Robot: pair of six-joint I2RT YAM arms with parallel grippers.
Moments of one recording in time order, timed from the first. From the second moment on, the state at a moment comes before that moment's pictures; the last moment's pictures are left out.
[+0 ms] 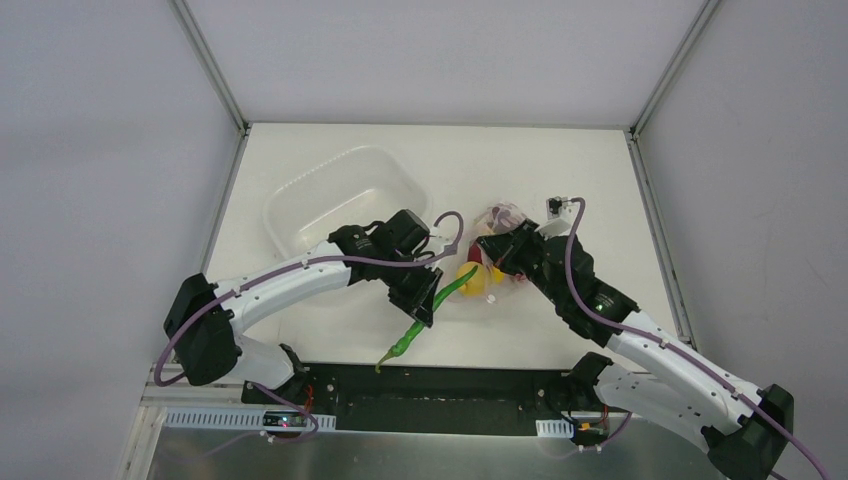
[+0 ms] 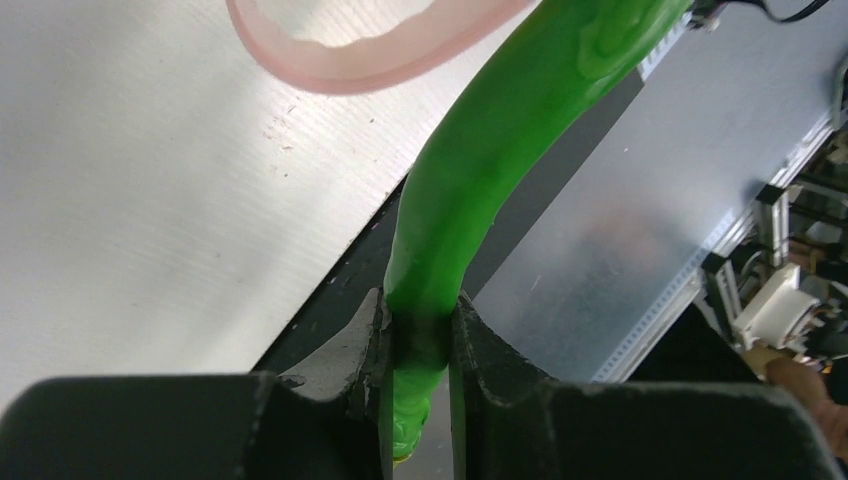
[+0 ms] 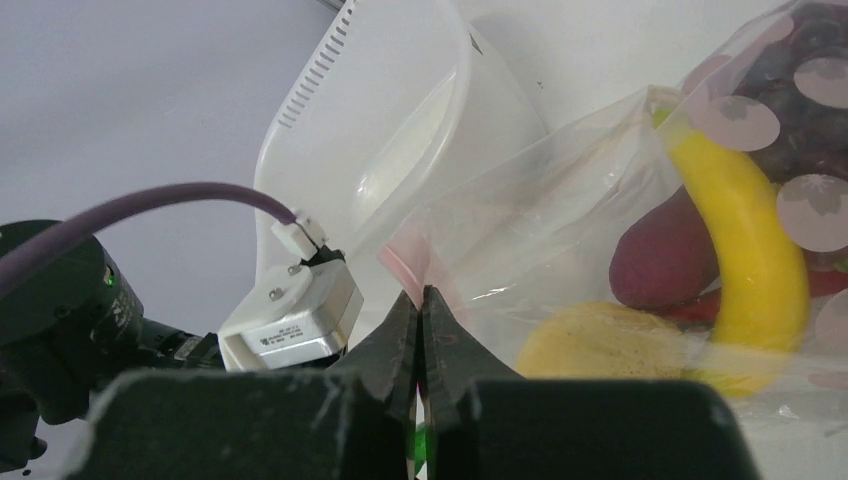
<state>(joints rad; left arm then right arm) -0.91 1.39 1.09 -0.76 0.47 -0.39 0.80 0.79 0.64 -0.09 0.21 0.92</state>
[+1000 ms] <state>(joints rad) -0.86 1.71 1.41 -0.76 0.38 -0.58 0.80 0.73 0.56 -0.03 0.12 0.91</state>
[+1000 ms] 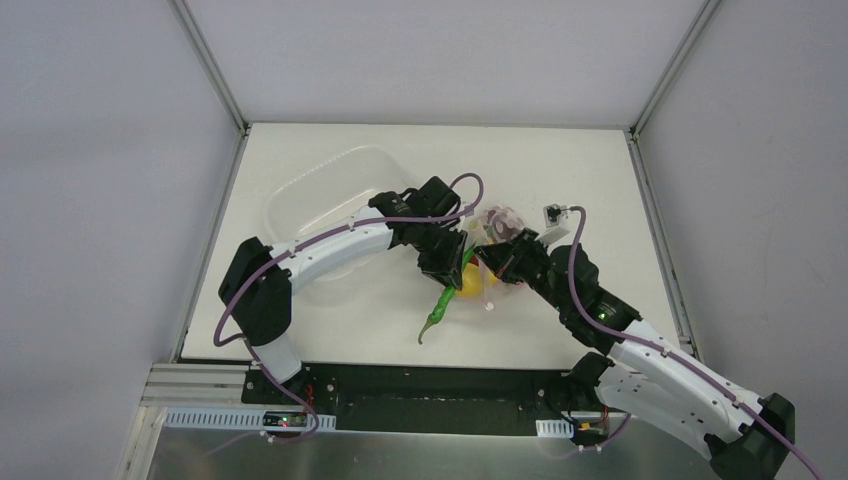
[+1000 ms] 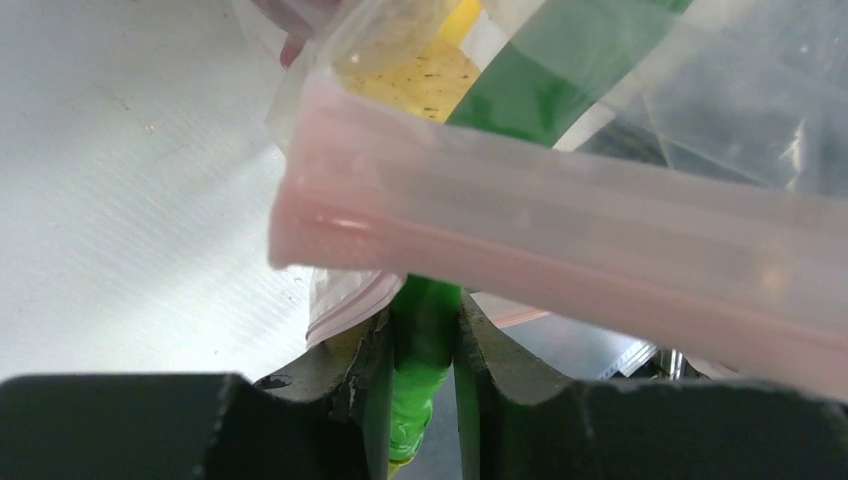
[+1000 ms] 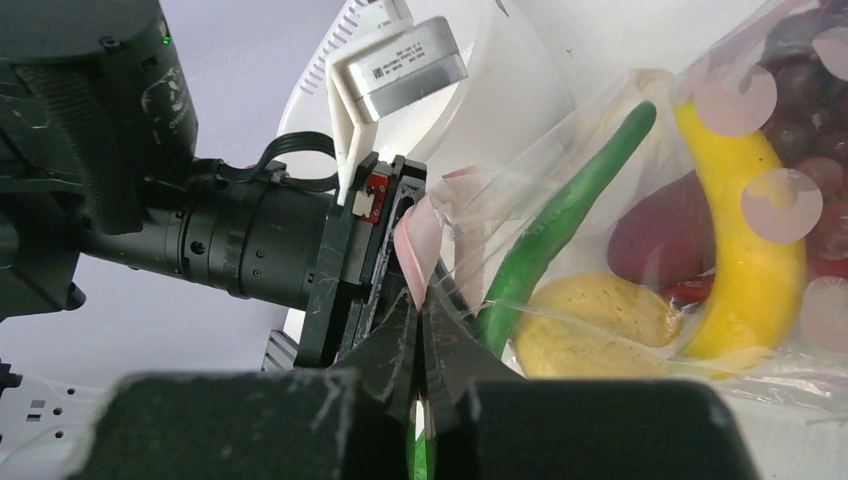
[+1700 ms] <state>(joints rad) -0.85 1.78 1.41 -0.63 0.35 -0.59 0.75 1.02 0.61 -0.08 0.14 0.93</state>
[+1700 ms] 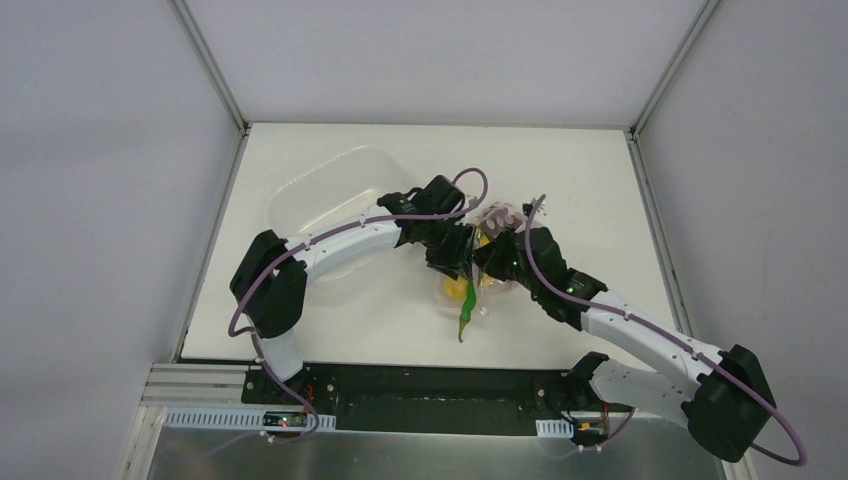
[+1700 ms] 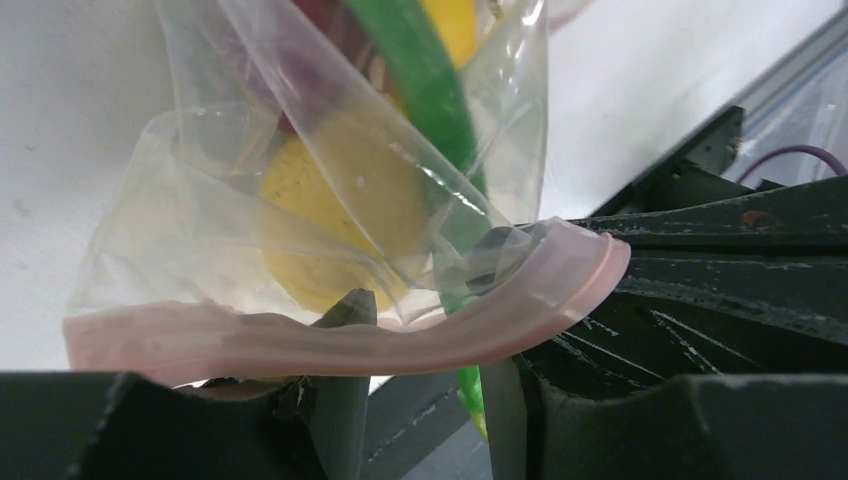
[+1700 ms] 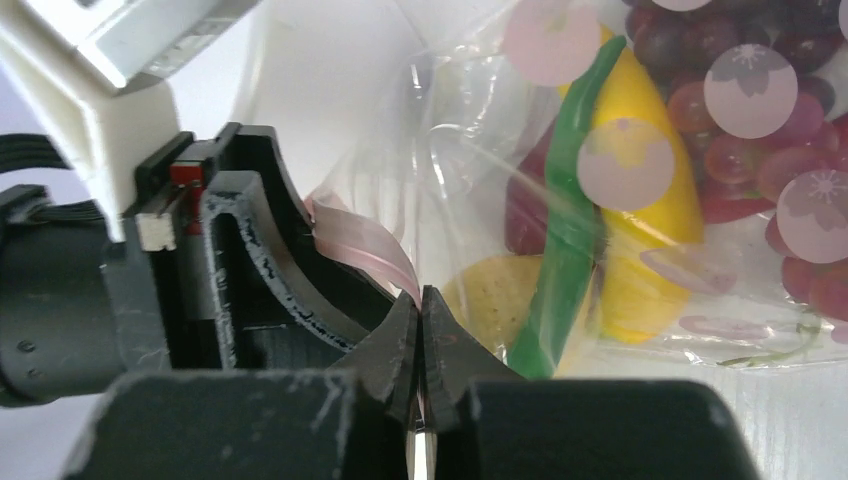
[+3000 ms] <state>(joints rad) -1.07 1.45 0.83 -0.20 0.25 -0.75 0.71 1.08 0.59 -0.07 0.09 1.00</state>
